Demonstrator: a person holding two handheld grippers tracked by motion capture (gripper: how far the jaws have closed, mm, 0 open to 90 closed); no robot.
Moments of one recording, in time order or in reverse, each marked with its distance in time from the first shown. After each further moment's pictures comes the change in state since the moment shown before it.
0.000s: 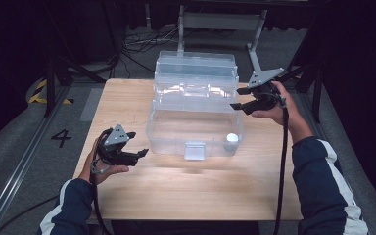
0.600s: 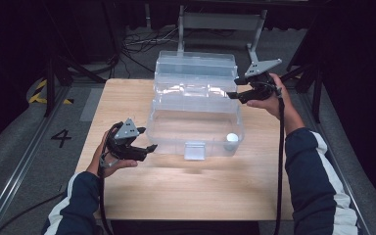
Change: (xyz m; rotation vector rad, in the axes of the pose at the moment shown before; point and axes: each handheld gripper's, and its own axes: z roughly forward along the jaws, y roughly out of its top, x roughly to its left) left arm -0.003 0.025 0.013 -0.007 -0.033 0.037; right arm -0.025 0.008 0.017 -0.060 -0.021 0.066
